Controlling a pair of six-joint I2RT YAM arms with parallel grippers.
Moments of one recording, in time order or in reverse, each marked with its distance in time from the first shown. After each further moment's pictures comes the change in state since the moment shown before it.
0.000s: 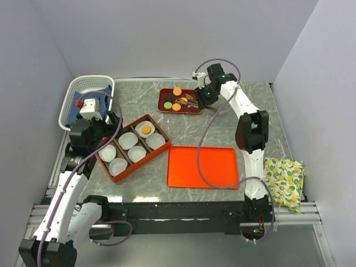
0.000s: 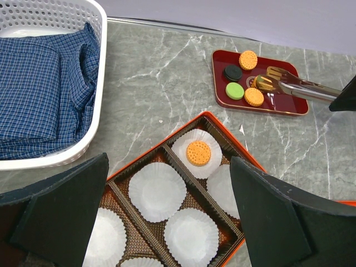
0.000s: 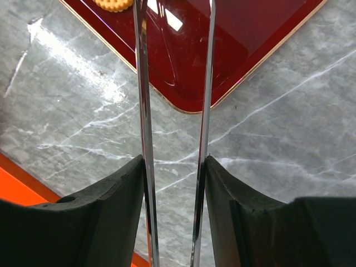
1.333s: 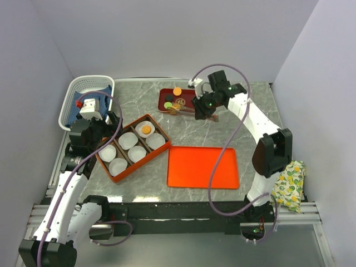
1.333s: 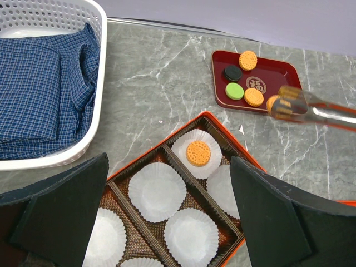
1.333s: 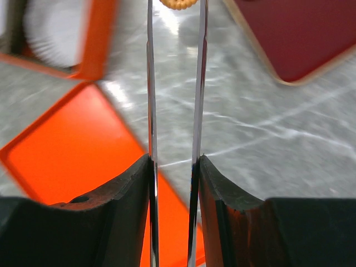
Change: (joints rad) left arm 0.000 -0.002 0.000 0.000 0.002 0.000; right arm 0.092 -0.462 -0.461 0.100 -0.105 -0.053
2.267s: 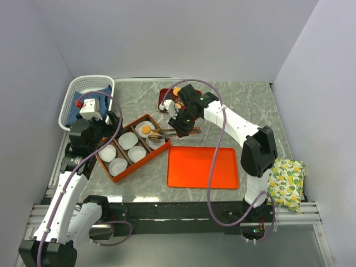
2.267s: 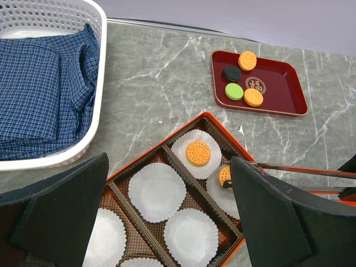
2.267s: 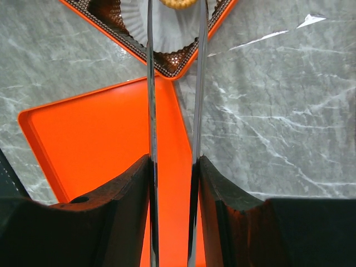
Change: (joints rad) left arm 0.000 -0.002 0.000 0.000 0.001 0.000; right arm 0.274 0.068 0.008 -0.096 0.035 -0.154
